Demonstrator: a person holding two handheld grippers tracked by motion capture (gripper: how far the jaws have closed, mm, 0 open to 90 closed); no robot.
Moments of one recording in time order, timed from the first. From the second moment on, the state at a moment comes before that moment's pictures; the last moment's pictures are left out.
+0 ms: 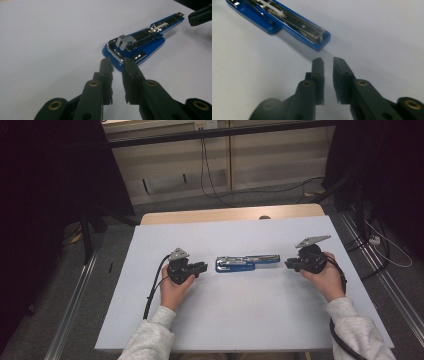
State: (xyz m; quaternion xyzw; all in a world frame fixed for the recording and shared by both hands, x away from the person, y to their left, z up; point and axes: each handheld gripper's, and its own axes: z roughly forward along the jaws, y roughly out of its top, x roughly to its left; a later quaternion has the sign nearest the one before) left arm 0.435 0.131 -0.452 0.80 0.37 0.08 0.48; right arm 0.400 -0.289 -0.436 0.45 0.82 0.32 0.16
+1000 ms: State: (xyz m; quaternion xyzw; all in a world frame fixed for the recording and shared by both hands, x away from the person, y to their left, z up) left arm 0.456 0.093 -0.468 0.84 0.36 0.06 0.41; right arm 0.417 -0.270 -0.451 0.45 0.82 0.31 0.17
